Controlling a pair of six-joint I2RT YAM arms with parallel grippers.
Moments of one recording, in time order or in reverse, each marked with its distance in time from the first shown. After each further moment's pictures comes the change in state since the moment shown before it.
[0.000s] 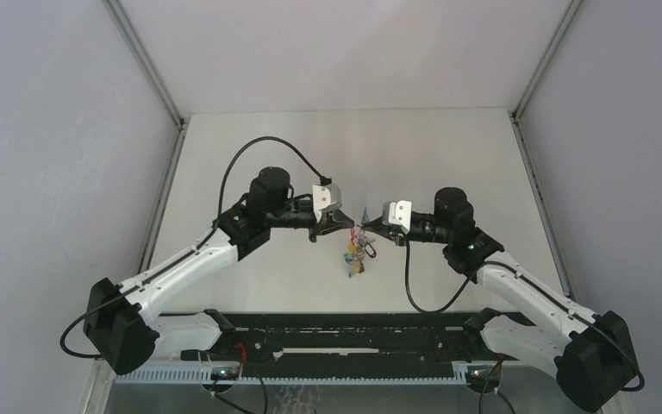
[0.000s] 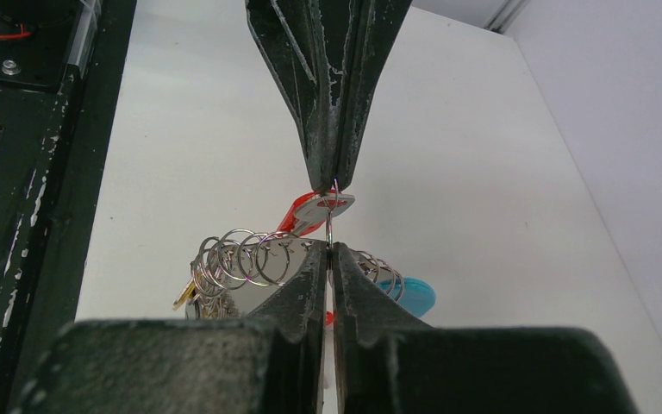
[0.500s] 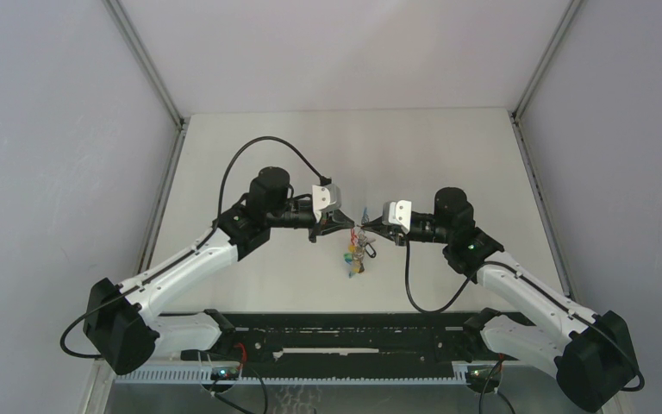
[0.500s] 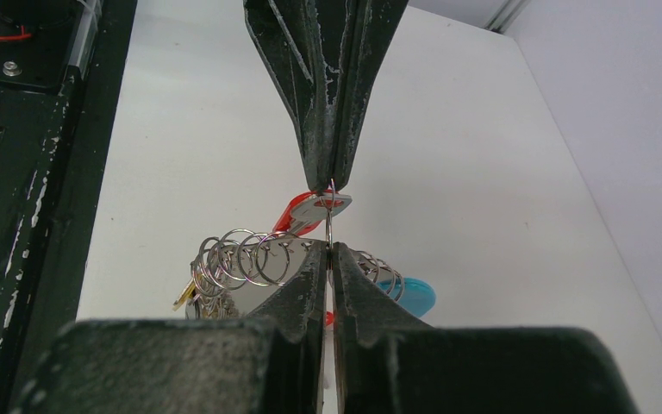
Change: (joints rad) left arm 0.000 0.000 0.000 0.000 0.013 0.000; right arm 0.000 0.000 0.000 0.002 0.000 0.004
